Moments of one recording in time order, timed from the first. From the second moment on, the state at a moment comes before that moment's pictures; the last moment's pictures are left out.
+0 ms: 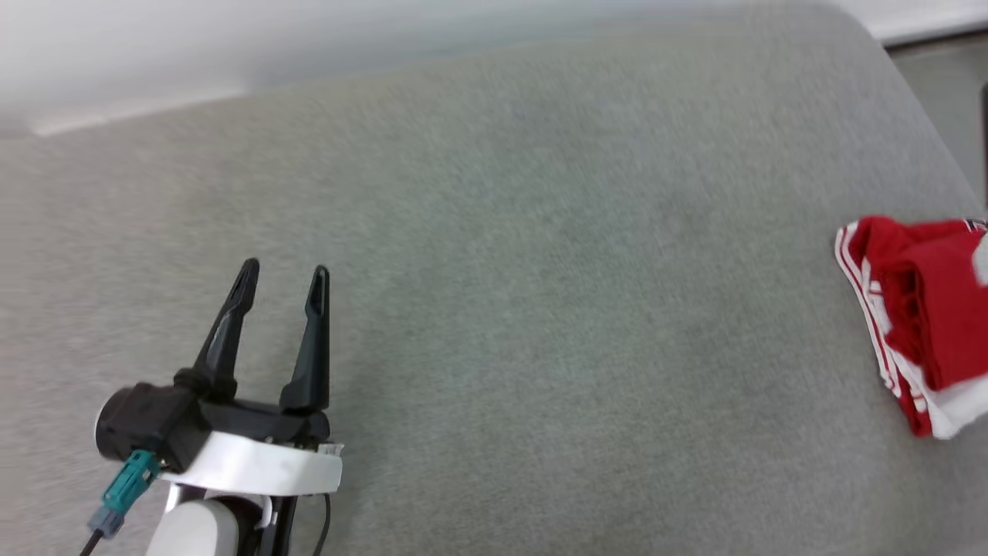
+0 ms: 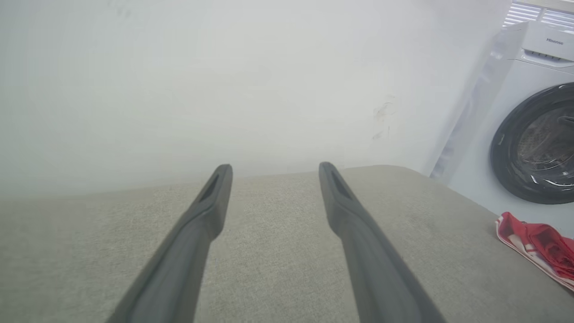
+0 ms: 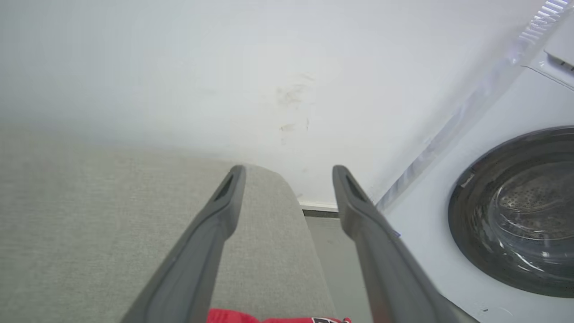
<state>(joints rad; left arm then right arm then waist) -0.11 0.17 -0.09 -0.11 -0.29 -0.12 -0.26 -0.66 -0.48 0.02 0.48 0.12 0.13 -0.07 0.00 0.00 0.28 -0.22</state>
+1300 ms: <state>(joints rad) 0.10 0.08 0.00 0.00 -0.28 -0.13 -0.26 0.02 -0.05 0.05 0.05 0.19 0.13 -0.26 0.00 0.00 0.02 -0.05</state>
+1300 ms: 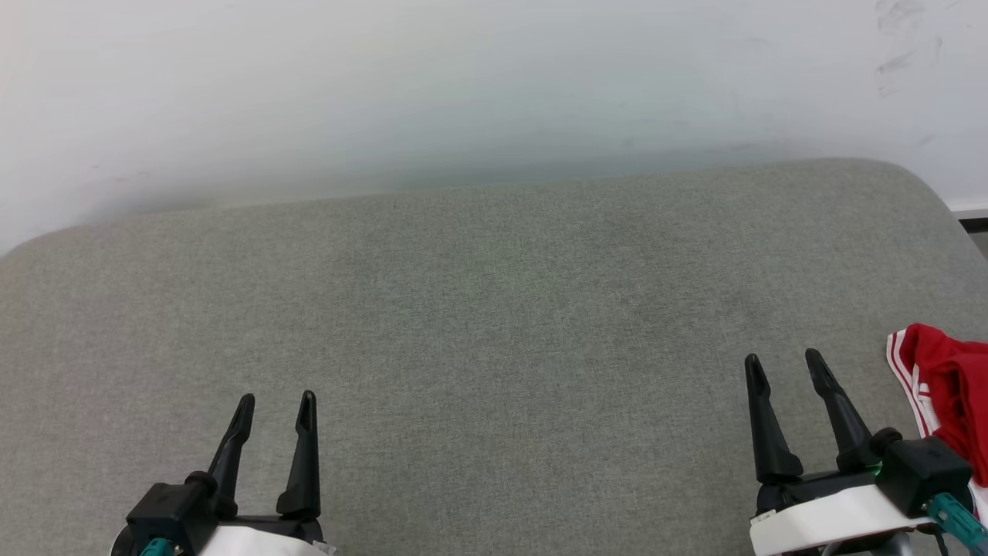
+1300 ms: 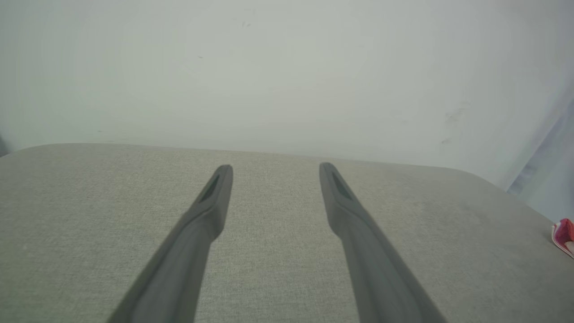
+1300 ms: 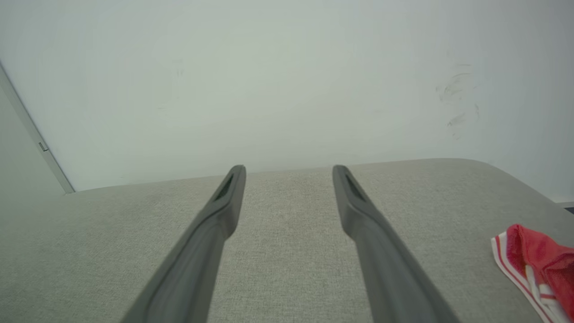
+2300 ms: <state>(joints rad) 0.09 0.07 0.01 0.08 -0.53 -0.13 -0.20 0.04 -0.06 0.06 0.12 0.48 0.13 -0.21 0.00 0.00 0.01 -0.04</state>
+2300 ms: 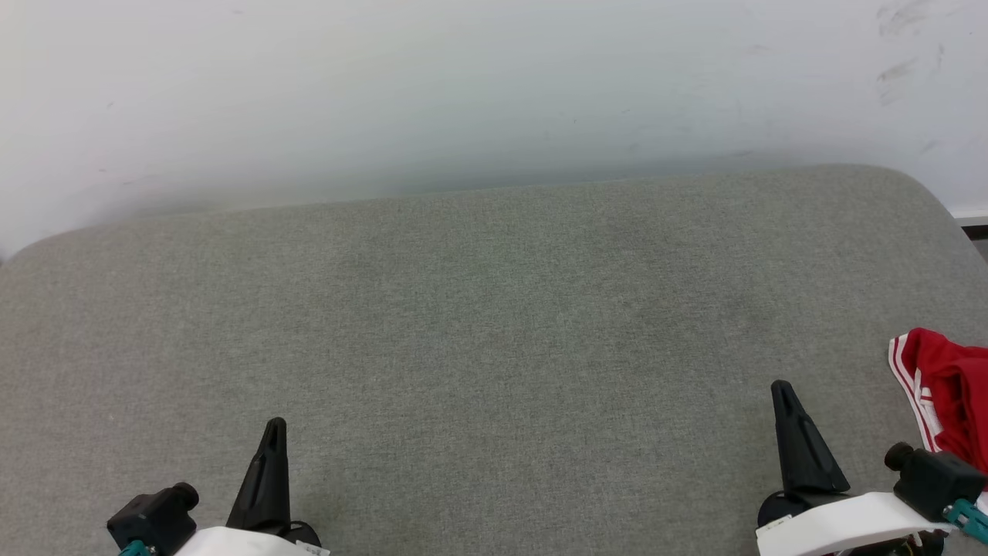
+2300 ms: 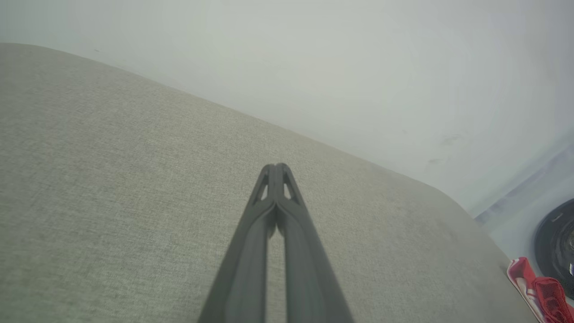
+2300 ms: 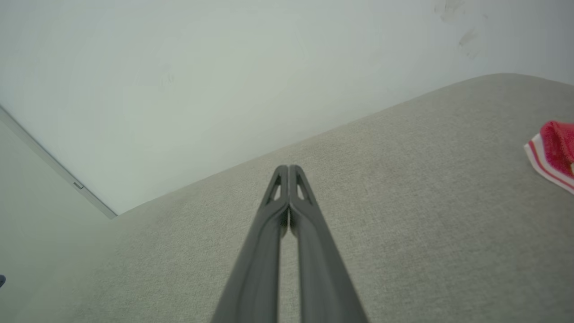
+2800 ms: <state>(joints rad) 0.05 0.08 0.01 0.12 -0.76 -0.13 -0.15 0.01 -0.07 0.04 0.15 0.72 0.13 -0.16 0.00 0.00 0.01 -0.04</state>
